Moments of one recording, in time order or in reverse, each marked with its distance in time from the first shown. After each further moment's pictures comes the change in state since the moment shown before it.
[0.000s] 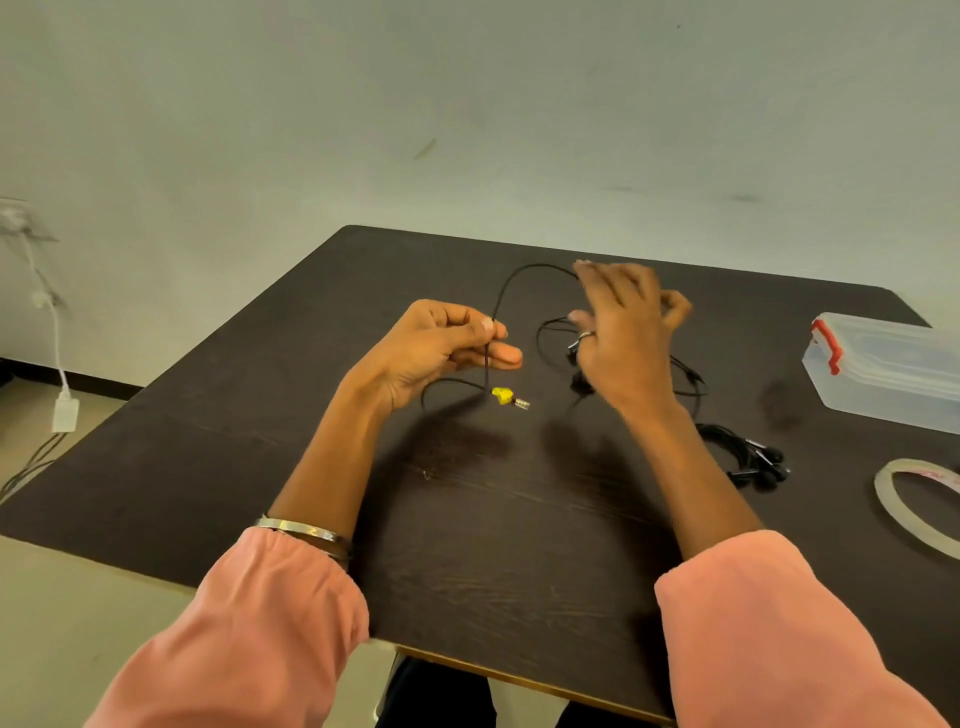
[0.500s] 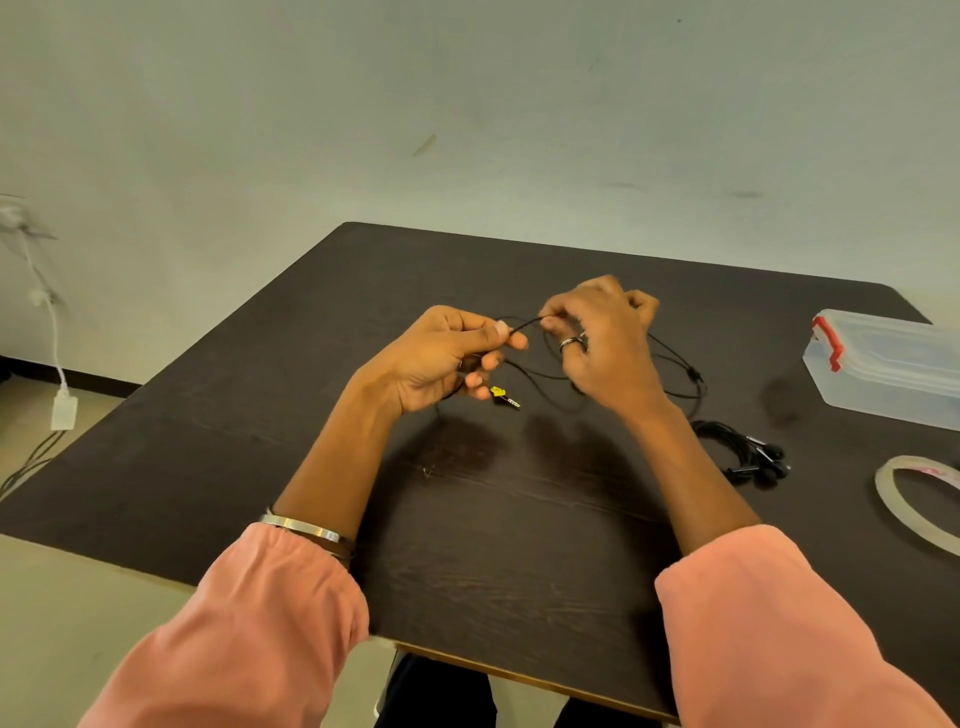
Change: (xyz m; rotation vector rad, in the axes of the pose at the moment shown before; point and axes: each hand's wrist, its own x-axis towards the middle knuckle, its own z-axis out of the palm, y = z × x) left_hand -0.002 0.001 0.009 -0.033 -0.088 -0.103; right_hand -0.003 -0.005 0.002 0.265 -0.078 -0.083
